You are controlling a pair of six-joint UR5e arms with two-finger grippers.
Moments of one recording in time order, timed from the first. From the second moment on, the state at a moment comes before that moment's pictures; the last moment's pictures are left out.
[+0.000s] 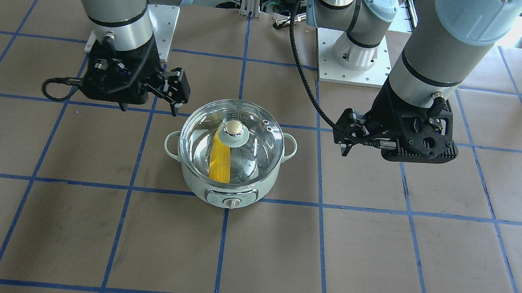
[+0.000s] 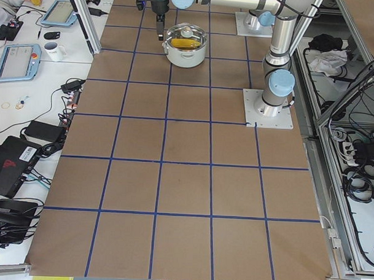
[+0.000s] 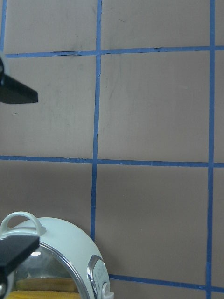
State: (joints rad) left arm -1.61 -1.78 -1.34 -1.59 1.62 -0.08; right arm 1.70 -1.49 1.58 -1.70 -1.54 0.16
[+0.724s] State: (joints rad) left arm -1.61 -1.77 -1.33 -1.59 1.62 -0.07; right arm 1.61 -1.53 1.54 -1.62 -1.54 0.08
